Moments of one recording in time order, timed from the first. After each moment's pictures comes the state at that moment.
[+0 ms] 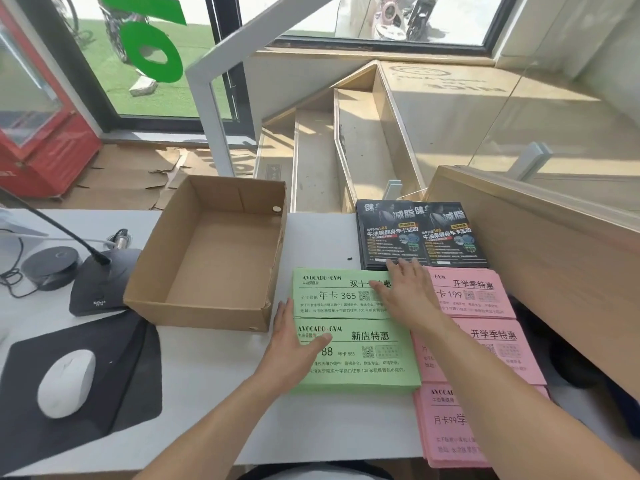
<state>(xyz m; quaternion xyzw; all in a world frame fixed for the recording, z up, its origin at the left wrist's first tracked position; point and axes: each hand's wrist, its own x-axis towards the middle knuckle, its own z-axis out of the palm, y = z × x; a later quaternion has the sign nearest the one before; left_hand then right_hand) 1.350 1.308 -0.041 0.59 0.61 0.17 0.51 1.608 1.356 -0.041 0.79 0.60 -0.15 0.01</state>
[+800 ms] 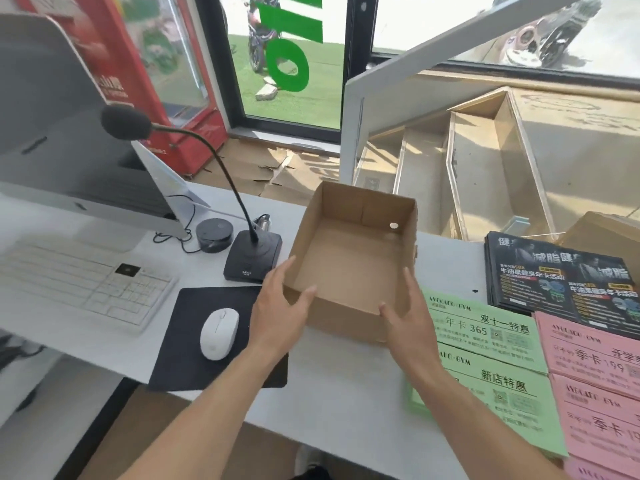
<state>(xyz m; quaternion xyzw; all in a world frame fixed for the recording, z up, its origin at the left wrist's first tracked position) 1.157 1.324 0.018 0.52 0.70 0.38 0.31 1.368 1.332 0.001 0.66 0.52 -0.39 -0.37</state>
